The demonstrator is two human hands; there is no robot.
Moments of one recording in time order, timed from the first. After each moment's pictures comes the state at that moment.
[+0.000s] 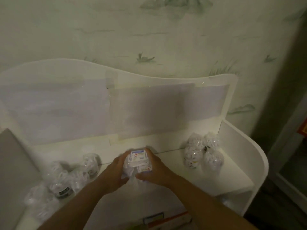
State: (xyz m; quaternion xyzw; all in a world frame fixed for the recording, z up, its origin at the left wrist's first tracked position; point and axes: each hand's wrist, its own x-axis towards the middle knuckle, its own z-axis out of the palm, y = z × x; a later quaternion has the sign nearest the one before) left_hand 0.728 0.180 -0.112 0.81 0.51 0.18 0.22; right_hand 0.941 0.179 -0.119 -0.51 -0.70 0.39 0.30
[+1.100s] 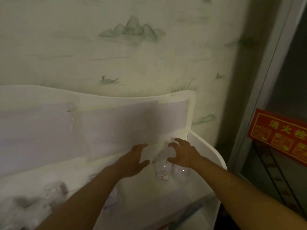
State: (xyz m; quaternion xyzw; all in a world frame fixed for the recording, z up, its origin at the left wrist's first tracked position) left_hand 0.888 0.215 -0.022 0.88 0.42 0.13 0.17; right_hand 1.124 0.168 -0.011 -0.72 -0.69 0.08 0.08
